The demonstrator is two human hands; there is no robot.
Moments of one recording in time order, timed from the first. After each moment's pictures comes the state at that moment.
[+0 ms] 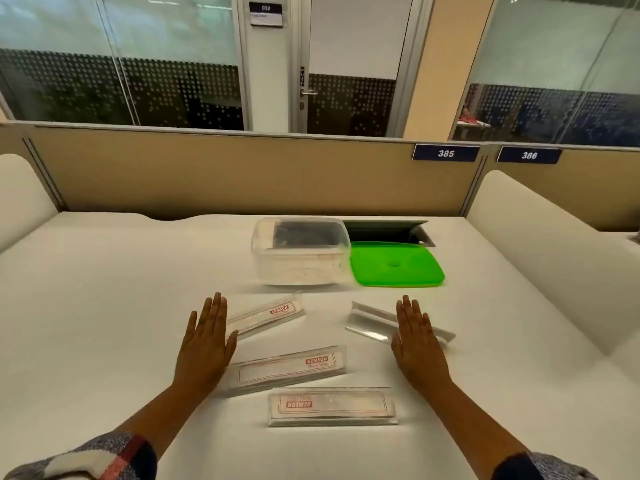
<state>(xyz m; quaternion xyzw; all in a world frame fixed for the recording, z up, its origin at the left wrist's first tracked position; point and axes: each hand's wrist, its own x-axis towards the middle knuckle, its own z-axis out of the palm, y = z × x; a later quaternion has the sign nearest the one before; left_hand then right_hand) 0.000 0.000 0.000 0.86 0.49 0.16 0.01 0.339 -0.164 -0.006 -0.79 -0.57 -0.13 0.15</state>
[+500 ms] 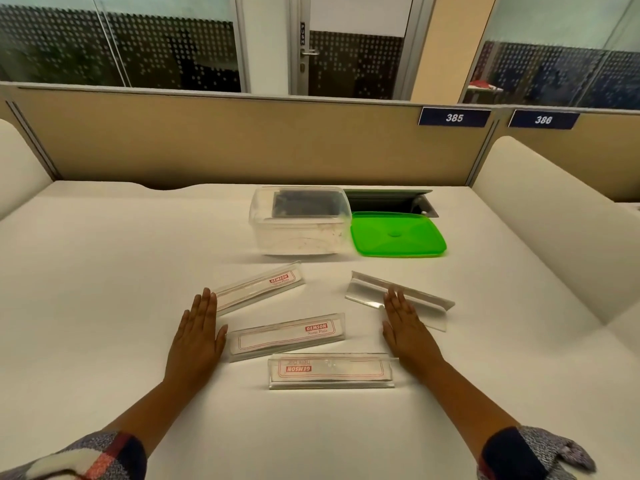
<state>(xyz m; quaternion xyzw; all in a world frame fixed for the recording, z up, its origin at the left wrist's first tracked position) -0.025 -0.017 -0.034 0.84 0.51 0.17 0.05 0.336 -0.172 -0.033 -0.78 -0.62 0.01 0.12</state>
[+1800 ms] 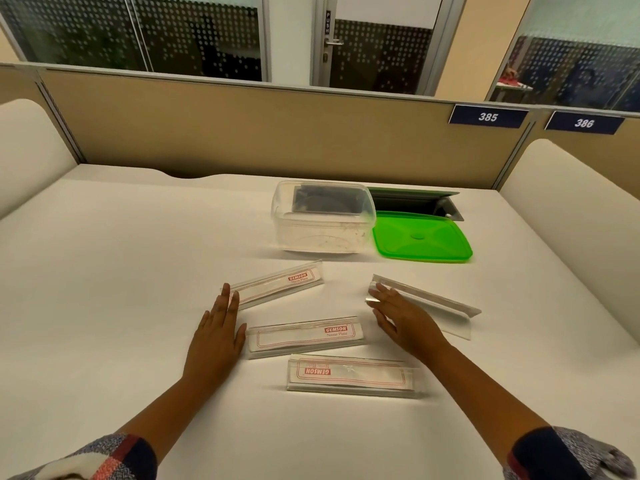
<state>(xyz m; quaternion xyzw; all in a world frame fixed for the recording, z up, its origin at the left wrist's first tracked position) -0.025 -0.020 -0.031 0.84 0.51 0.16 0.09 0.307 -0.132 0.016 -0.65 -0.74 -0.05 0.17</state>
